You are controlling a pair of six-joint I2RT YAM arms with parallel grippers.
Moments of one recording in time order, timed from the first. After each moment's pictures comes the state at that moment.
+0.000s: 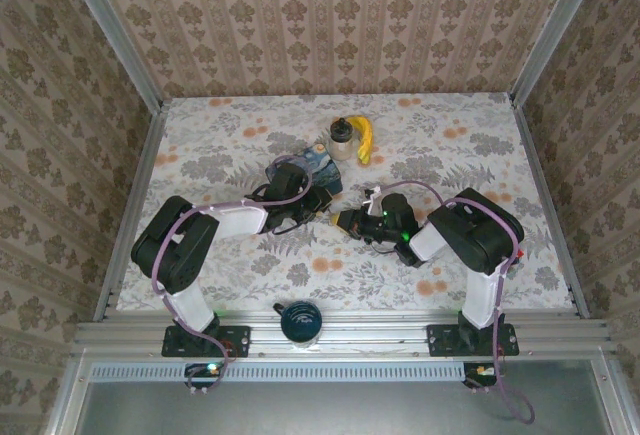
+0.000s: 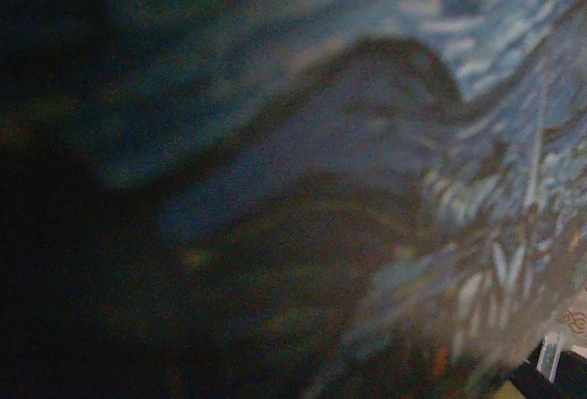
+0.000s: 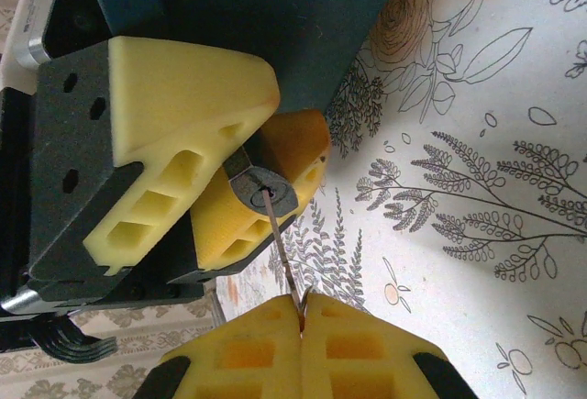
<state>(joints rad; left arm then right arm) -0.66 1.73 0.85 0.15 0.28 -1.22 0.54 1.89 0.52 1.03 -0.53 1.20</state>
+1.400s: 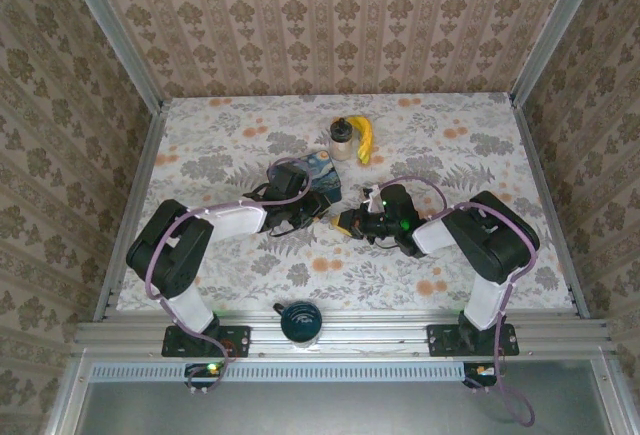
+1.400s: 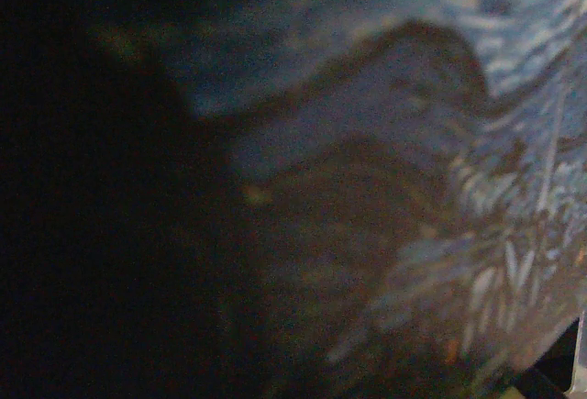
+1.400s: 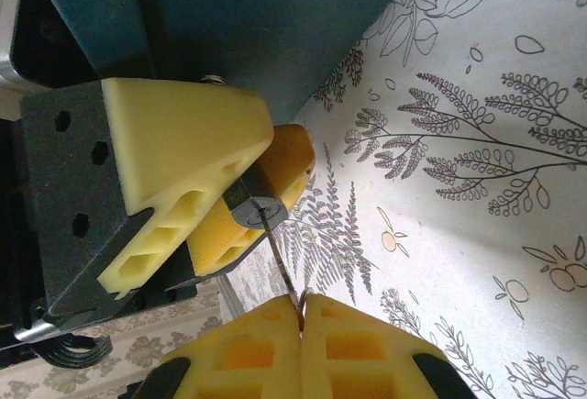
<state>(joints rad) -0.67 1.69 0.87 -0.01 0.27 -1.20 0.51 1.80 0.57 0.73 -0.64 1.20</state>
